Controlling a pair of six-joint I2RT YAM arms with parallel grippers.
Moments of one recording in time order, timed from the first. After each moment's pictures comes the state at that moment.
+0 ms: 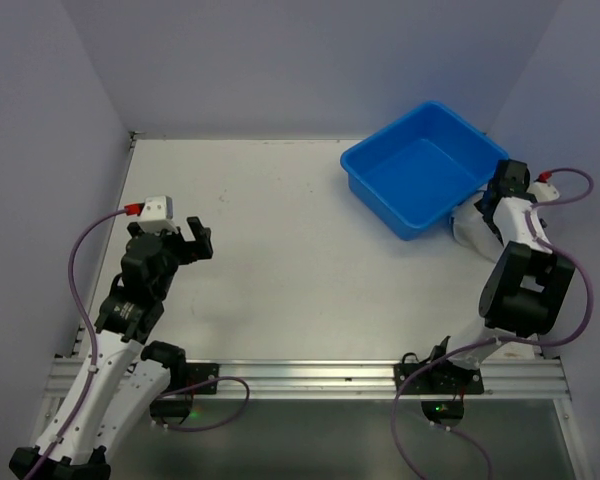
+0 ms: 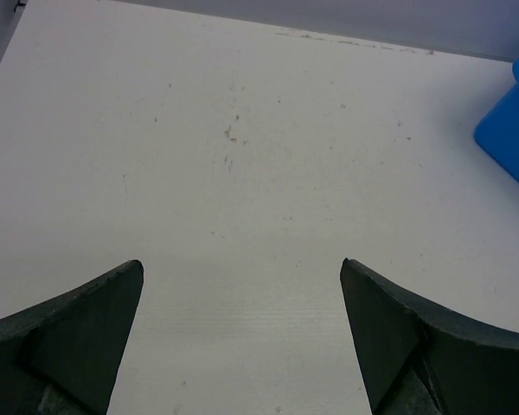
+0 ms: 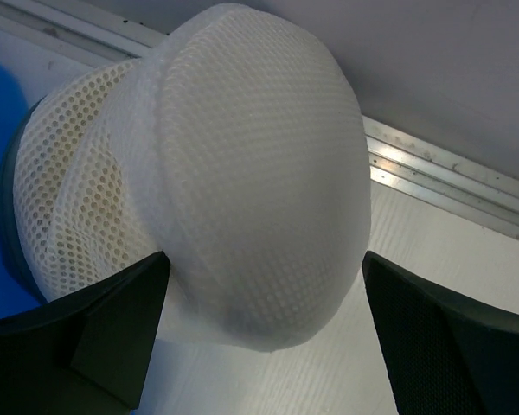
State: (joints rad) left arm -0.28 0.59 0.65 -0.35 -0.23 -0.25; right arm -0.32 1.62 1.20 -0.54 0.56 0.72
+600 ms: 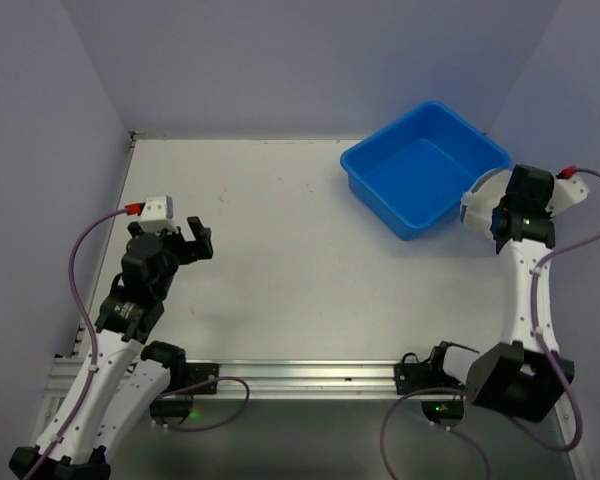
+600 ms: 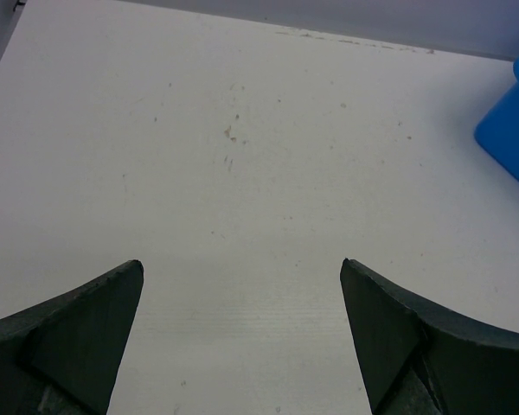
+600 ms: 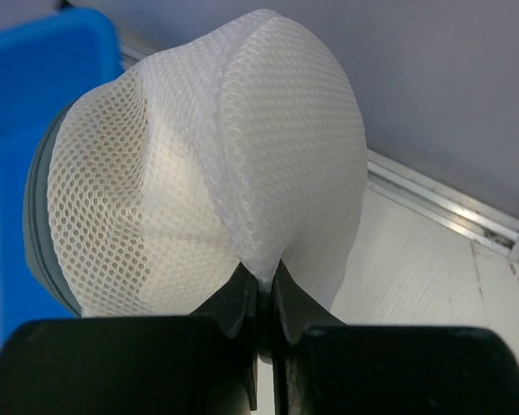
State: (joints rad) left arm -0.28 0.59 0.65 -0.35 -0.23 -0.25; right arm -0.32 1.26 1.13 -0.60 0.50 0.66
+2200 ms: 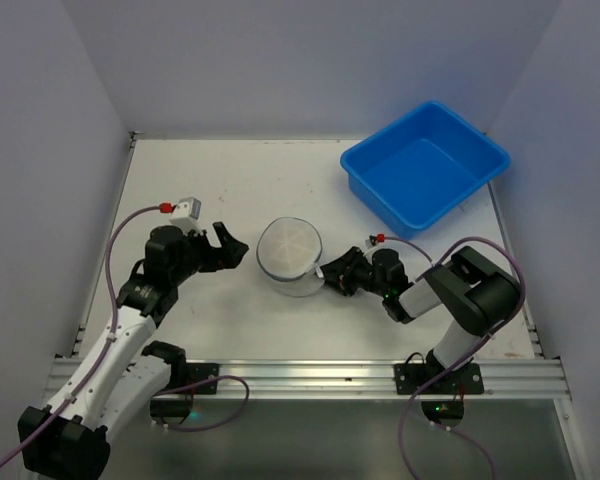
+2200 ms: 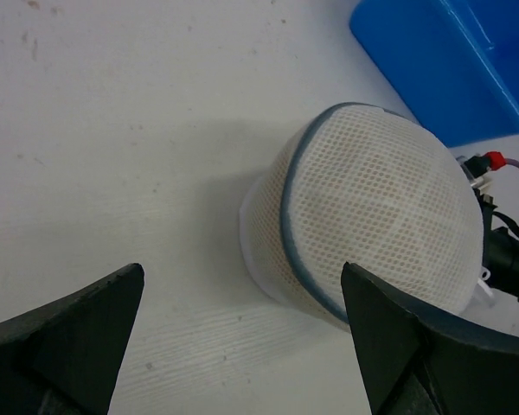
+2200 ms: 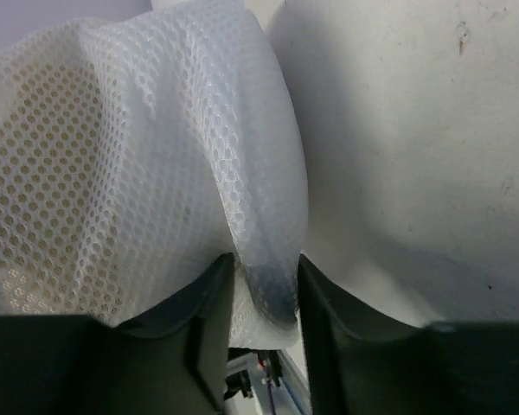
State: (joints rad) left arm -0.28 0.76 0.59 -0.28 0.15 -0.47; right arm 0.57 1.70 0.31 0.99 -0.35 1.42
